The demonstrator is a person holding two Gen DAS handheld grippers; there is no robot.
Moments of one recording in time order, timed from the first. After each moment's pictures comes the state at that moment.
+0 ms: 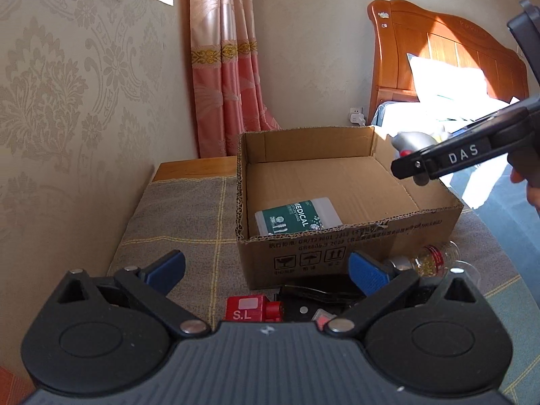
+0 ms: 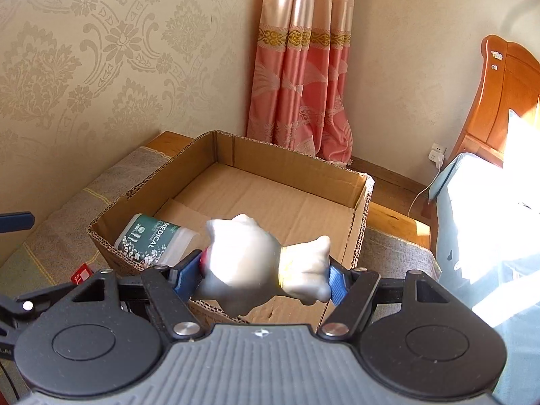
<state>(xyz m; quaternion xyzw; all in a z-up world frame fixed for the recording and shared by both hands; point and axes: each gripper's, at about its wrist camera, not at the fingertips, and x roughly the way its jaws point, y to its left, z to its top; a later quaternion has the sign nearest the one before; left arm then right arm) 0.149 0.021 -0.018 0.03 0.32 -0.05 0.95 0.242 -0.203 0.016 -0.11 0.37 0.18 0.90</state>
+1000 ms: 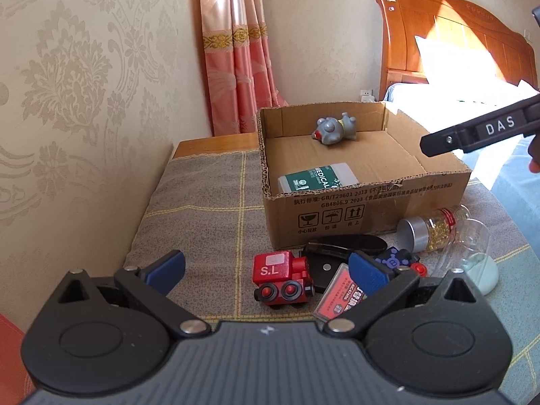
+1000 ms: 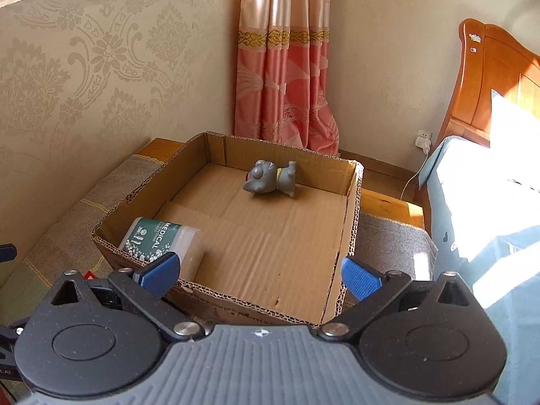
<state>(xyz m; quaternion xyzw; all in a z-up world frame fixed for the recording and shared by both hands) 0.124 0.033 -0.024 0.05 0.34 -0.03 0.94 0.212 -0.209 0.012 -0.07 0.37 0.16 0.91</state>
